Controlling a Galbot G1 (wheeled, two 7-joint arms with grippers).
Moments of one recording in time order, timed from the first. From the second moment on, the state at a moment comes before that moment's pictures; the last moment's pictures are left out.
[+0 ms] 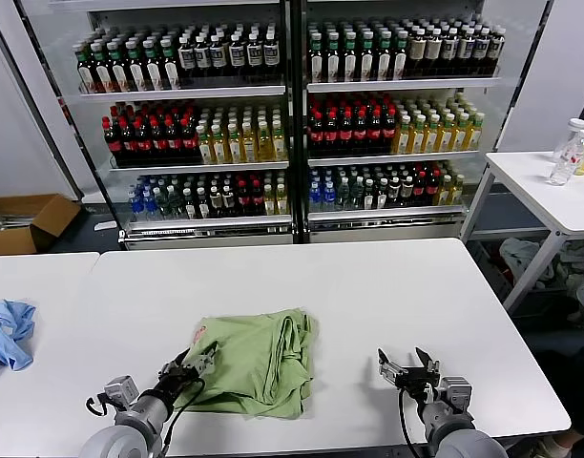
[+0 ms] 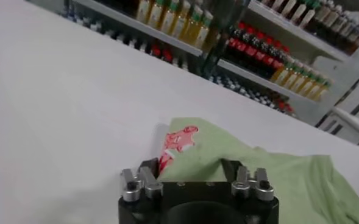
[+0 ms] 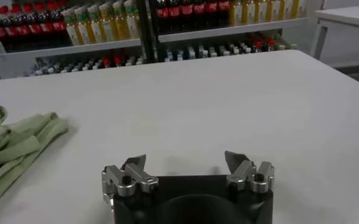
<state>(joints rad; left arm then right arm) 1.41 -1.26 -0.56 -1.92 -0.81 0.48 -0.05 -1.44 1.19 0.44 2.04 0.50 -0.49 0.21</state>
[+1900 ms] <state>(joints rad) 1.28 -1.22 -0.63 -2.10 -0.99 0.58 -0.20 -1.51 1.17 0.49 2.17 0.51 -0.48 0.21</state>
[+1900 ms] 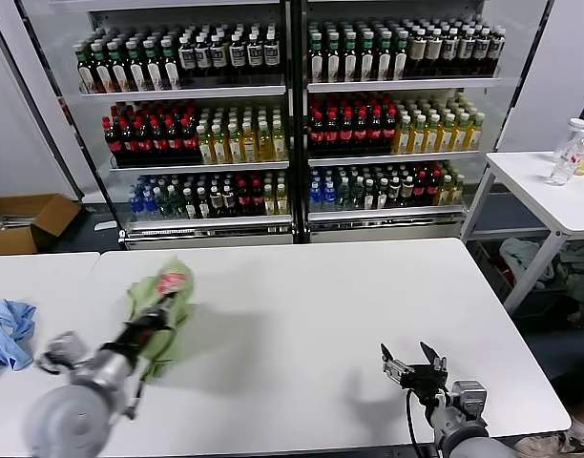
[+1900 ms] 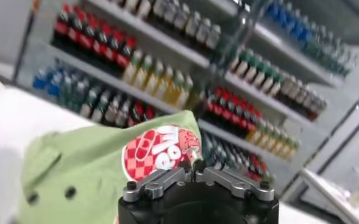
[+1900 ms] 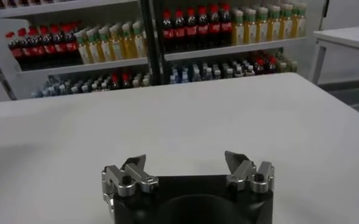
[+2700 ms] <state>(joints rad) 0.90 -1.59 -0.01 -1.64 -0.66 0.46 -0.32 -1.54 1.15 0.57 2.23 0.54 -0.48 0.20</state>
